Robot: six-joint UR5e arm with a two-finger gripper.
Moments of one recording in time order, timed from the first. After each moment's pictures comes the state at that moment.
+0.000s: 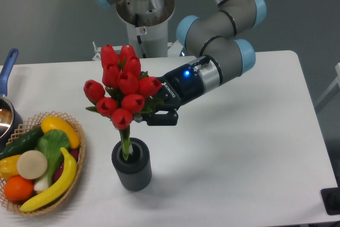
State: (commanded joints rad) arm 2.61 -1.93 -1.76 -0.84 -0.13 1.42
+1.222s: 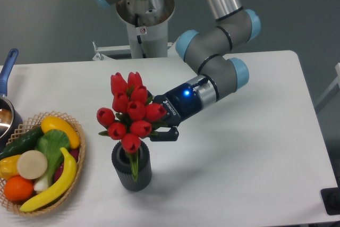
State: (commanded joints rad) arm 2.61 -2.03 -1.81 -0.83 -0.12 1.51
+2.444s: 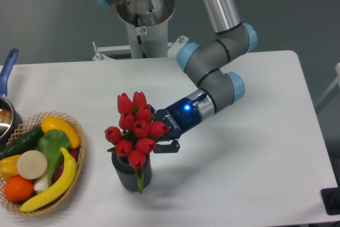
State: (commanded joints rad) arm 2.61 -2.08 -1.85 -0.83 -0.11 1.56
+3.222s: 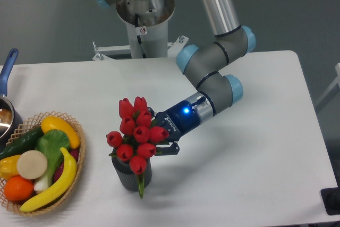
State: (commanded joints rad) arm 2.61 -2.11 -1.84 -0.83 -0.09 1.56
